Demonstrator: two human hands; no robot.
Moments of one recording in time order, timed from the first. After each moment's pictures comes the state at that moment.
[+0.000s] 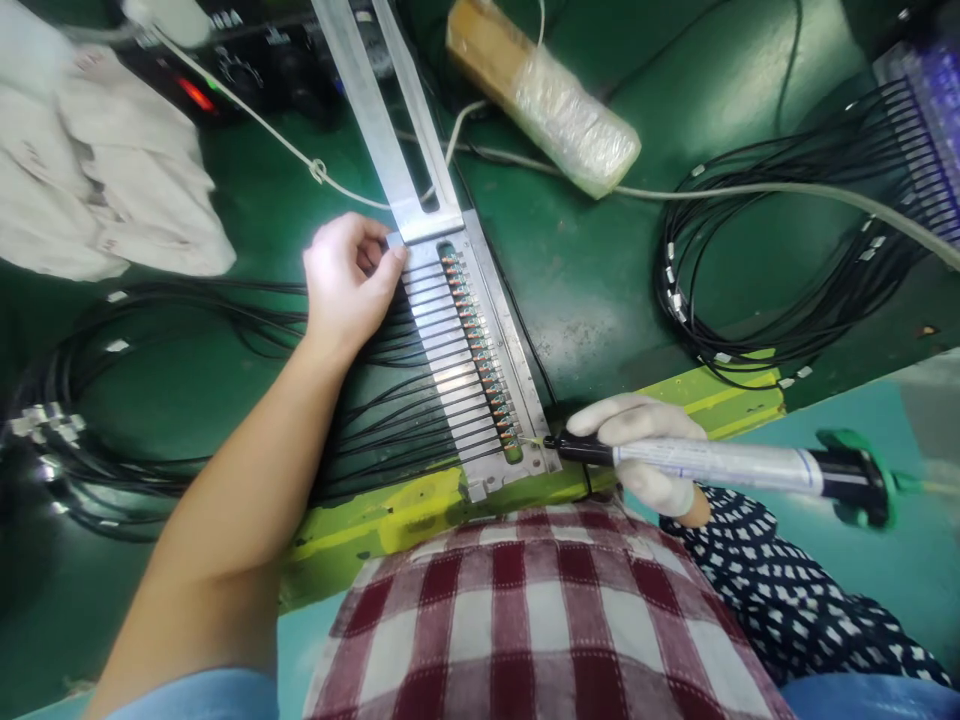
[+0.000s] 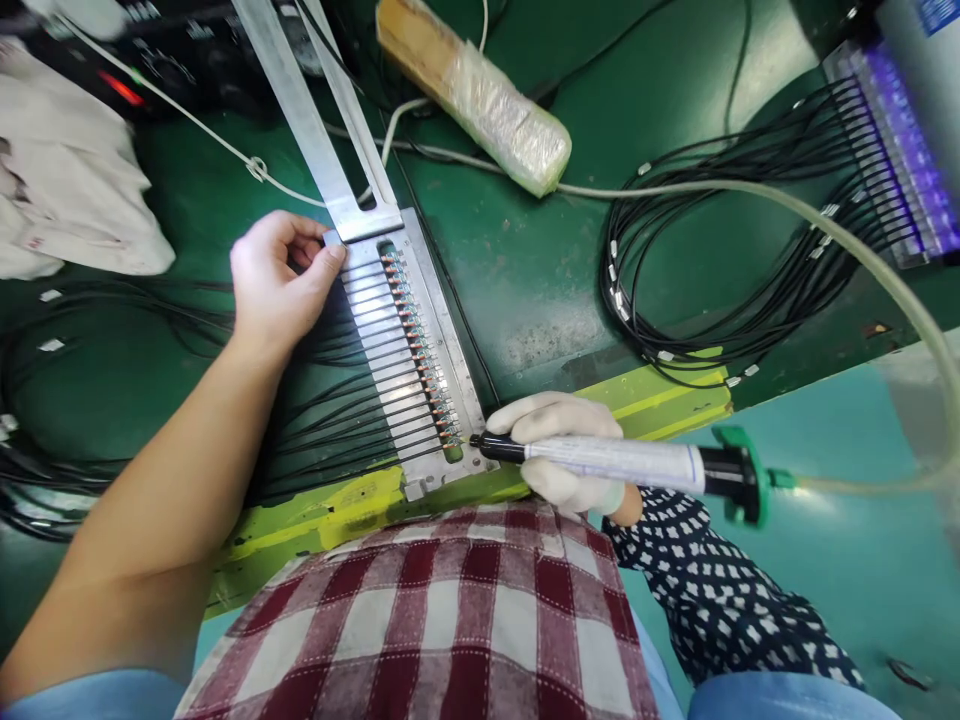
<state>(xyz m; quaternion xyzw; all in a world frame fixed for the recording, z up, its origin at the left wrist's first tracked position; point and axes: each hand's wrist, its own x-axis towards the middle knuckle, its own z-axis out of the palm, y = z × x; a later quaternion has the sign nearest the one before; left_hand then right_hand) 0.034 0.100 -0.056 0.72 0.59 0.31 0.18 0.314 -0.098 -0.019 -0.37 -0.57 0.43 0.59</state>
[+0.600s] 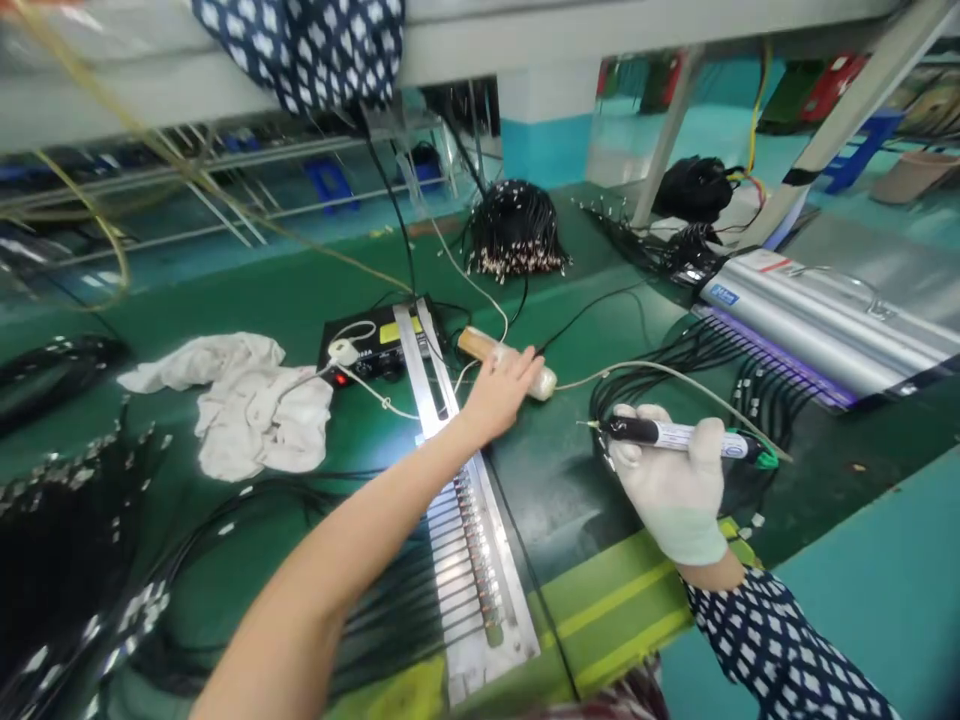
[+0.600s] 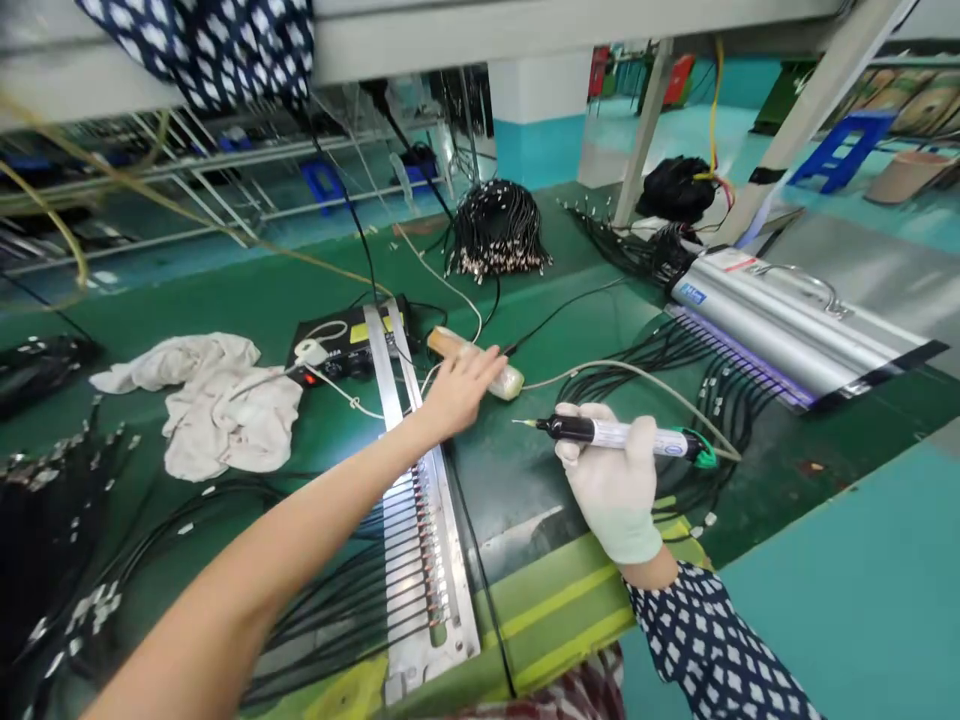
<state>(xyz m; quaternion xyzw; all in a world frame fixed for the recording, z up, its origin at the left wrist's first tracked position) 0.209 0.142 0.026 0.86 0.38 0.25 0.24 0.400 -0.013 0.020 -0.29 -0.26 0.56 0.73</state>
